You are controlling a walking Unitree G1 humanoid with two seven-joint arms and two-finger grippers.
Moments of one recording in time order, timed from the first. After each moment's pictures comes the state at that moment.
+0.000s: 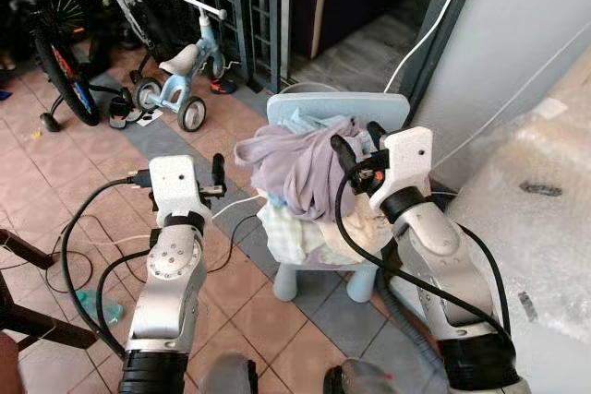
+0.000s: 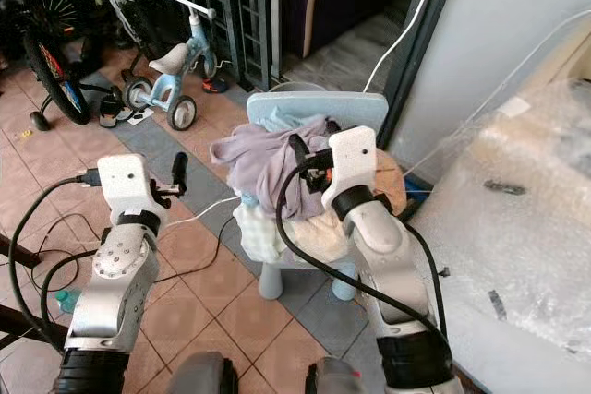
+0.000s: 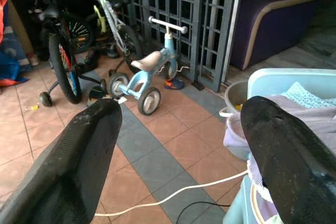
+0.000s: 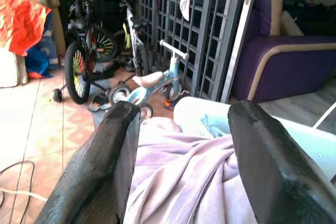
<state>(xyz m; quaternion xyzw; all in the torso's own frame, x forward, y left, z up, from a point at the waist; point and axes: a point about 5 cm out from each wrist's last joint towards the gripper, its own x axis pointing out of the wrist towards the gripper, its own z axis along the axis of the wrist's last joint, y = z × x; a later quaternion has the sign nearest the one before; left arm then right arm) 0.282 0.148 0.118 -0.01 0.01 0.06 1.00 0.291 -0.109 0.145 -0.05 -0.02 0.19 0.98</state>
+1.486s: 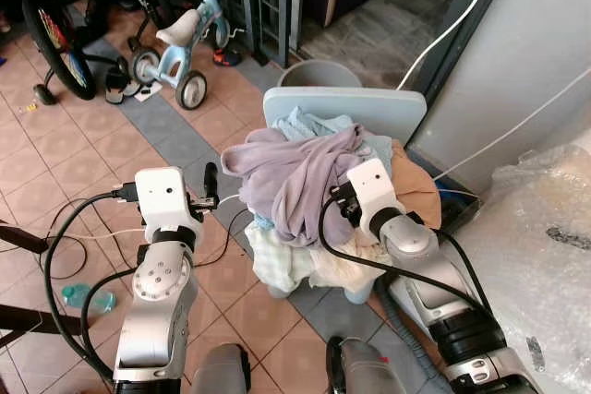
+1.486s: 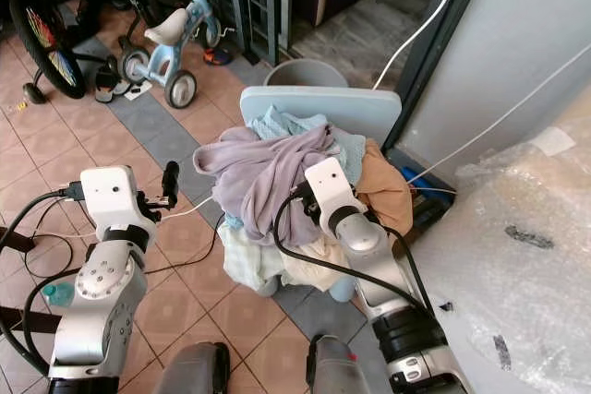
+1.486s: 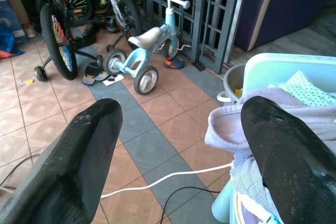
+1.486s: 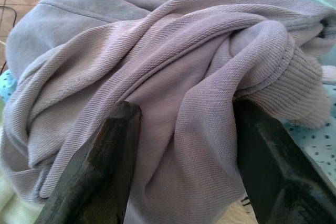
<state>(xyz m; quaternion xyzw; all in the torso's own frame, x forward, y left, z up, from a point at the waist) 0.259 0.154 0.124 -0.01 0.02 0.06 1.00 0.303 -0.100 0.079 -0.17 0.16 0.21 0.95</state>
